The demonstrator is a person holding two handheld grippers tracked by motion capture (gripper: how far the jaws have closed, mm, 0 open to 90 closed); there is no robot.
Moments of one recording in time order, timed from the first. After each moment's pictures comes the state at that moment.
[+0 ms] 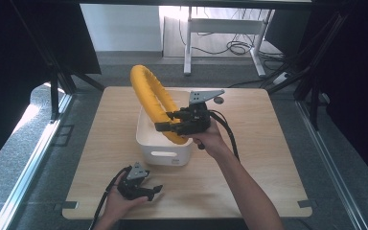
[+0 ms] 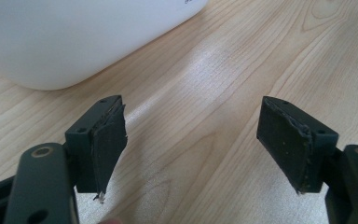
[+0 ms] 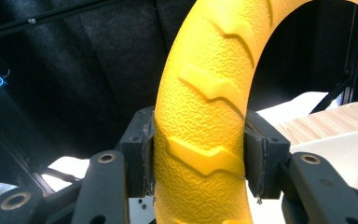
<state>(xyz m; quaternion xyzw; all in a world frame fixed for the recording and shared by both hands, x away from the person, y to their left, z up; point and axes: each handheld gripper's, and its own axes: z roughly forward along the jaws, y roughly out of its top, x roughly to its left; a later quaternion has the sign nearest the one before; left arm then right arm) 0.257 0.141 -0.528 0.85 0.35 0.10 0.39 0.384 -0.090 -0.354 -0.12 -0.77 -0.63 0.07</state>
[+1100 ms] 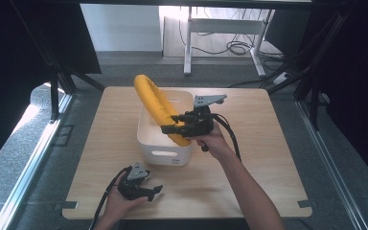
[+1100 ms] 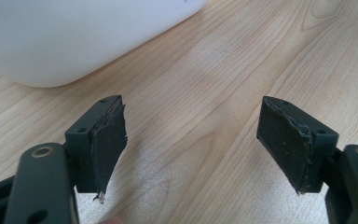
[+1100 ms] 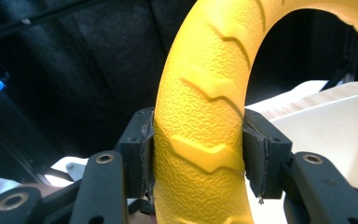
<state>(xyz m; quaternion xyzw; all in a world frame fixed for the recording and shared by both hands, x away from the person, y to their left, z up) 0.257 0.141 -0.528 0.85 0.35 0.10 0.39 0.396 -0.104 -0.381 -0.14 -0.77 -0.62 0.08</state>
